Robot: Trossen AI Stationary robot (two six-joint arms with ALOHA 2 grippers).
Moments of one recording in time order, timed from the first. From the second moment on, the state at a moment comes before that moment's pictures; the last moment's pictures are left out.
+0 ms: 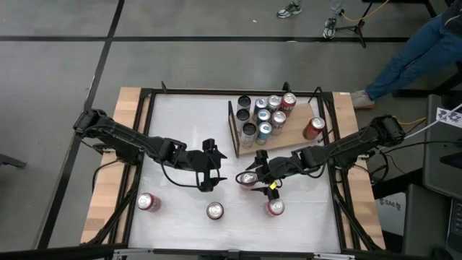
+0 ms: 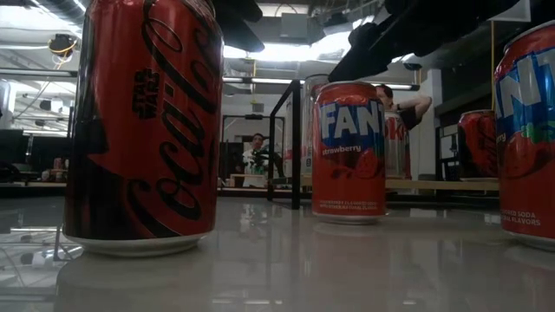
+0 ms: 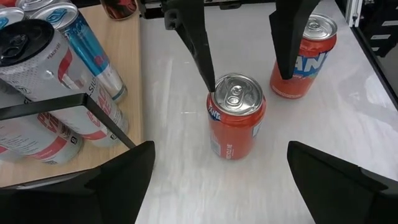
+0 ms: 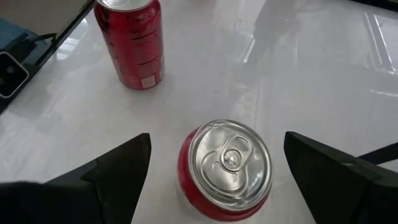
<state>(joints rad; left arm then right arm) -0.28 1.46 1.09 -0.30 -0.31 -0.16 0.31 1.45 0.90 -0.11 0.08 -0.05</state>
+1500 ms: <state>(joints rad) -0.28 1.46 1.09 -0.30 -0.31 -0.18 0.25 1.53 0.90 -0.11 -0.10 -0.06</state>
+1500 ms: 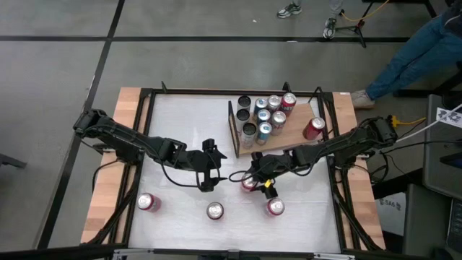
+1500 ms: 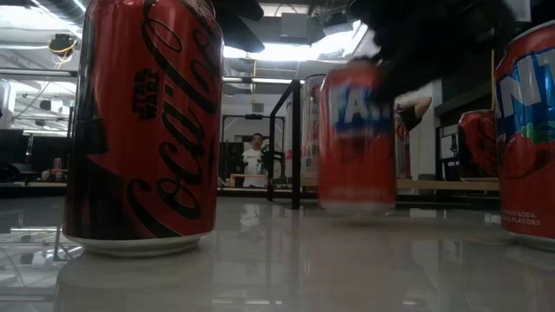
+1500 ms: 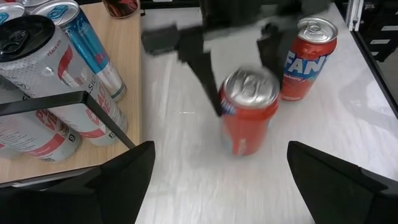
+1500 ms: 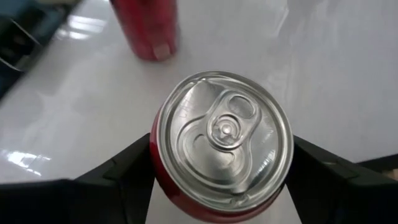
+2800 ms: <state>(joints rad) -0.23 1.46 1.09 -0.30 -0.31 -0.18 -0.04 0.80 0.90 -0.97 0.17 0.02</state>
